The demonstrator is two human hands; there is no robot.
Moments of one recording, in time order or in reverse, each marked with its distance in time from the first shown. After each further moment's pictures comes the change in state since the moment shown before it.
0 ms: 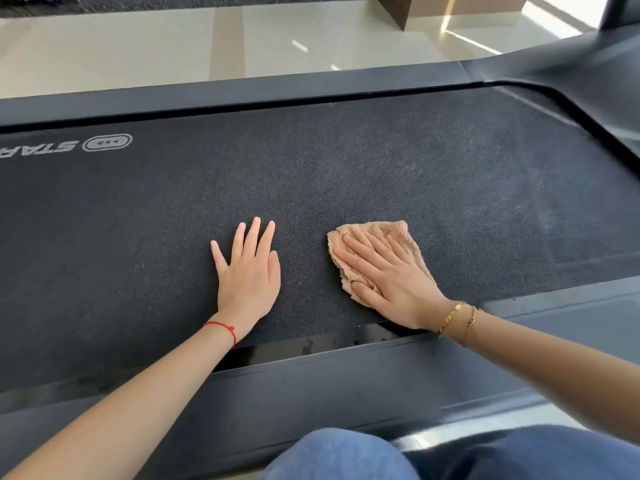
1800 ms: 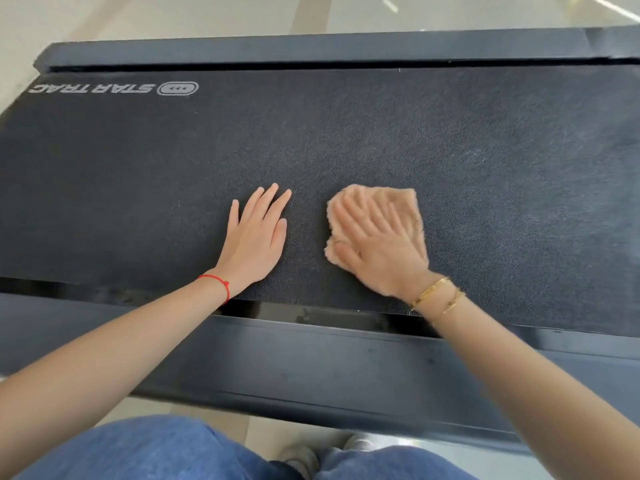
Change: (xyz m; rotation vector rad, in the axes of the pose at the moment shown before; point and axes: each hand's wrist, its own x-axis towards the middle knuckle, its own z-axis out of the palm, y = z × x) left_hand -0.012 -0.010 -0.009 -0.014 0.015 -0.030; right_hand 0.055 -0.018 0.003 0.060 -0.036 -0.065
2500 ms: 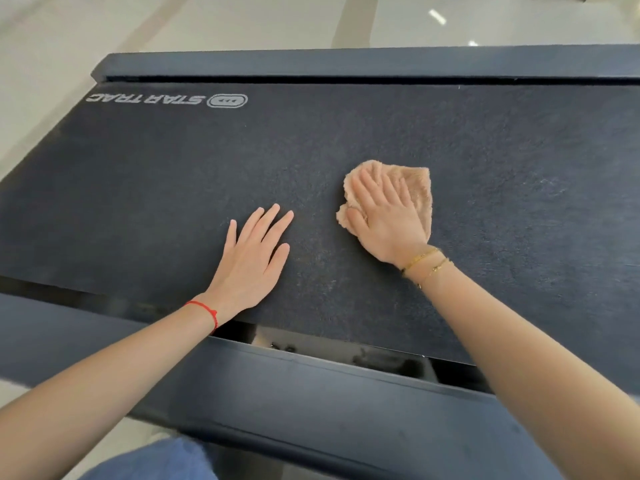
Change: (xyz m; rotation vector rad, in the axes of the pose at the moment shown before) left_hand -0.013 -0.079 -0.023 0.025 -0.088 -0.048; right_hand 0.117 -0.034 -0.003 0.041 0.066 0.053
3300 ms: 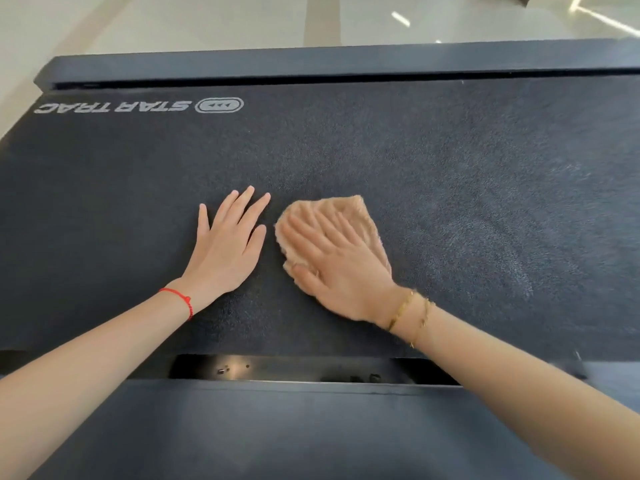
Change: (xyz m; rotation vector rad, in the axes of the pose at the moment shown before) left_hand 0.049 -0.114 -0.020 -0.036 0.038 0.080; right_hand 0.002 -0.131 0.046 -0.043 -0.015 -0.212
